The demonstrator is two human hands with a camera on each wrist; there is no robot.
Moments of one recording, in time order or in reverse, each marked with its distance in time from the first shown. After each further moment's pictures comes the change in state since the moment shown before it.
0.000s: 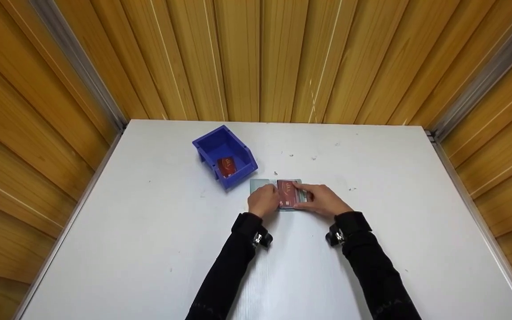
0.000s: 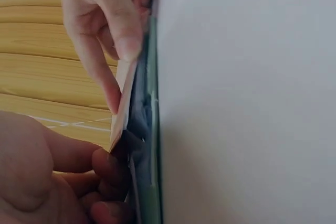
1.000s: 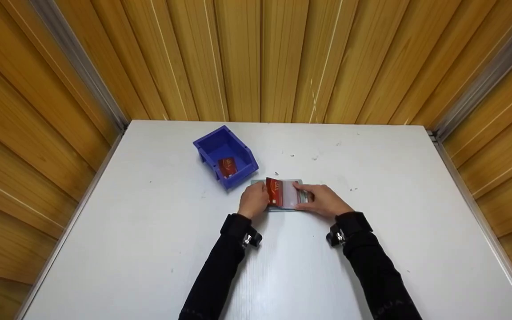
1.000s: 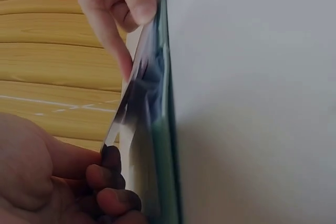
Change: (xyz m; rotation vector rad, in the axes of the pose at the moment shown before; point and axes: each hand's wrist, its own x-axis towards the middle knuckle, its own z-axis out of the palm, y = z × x) left_hand -0.003 -0.019 -0.019 -0.121 0.071 0.052; right_hand 0.001 -0.001 0.001 -0.024 0.006 0.008
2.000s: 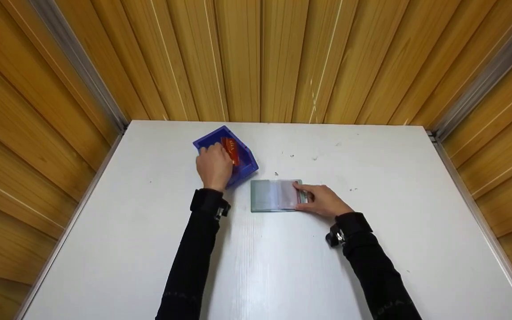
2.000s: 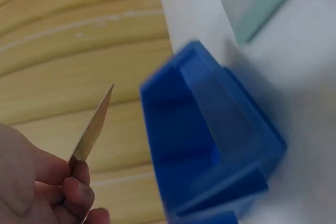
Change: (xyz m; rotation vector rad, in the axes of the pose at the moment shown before) left_hand 0.039 -0.019 -0.103 0.298 0.497 -0.006; right_hand -0.001 0.001 0.001 0.017 -0.011 -0.005
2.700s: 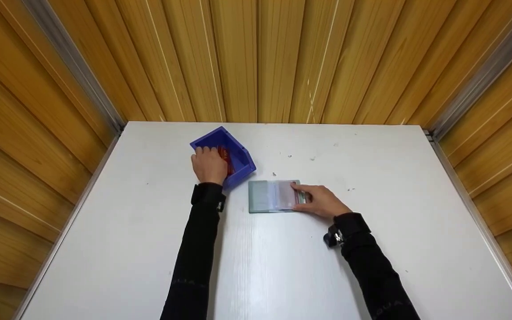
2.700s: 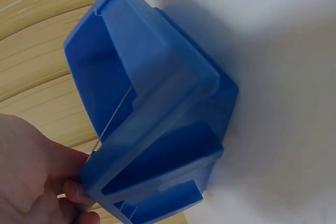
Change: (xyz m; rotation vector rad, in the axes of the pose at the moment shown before) left_hand 0.016 -0.012 0.021 0.256 -0.176 -0.028; right_hand -0.002 0.001 0.001 0.020 0.015 0.013
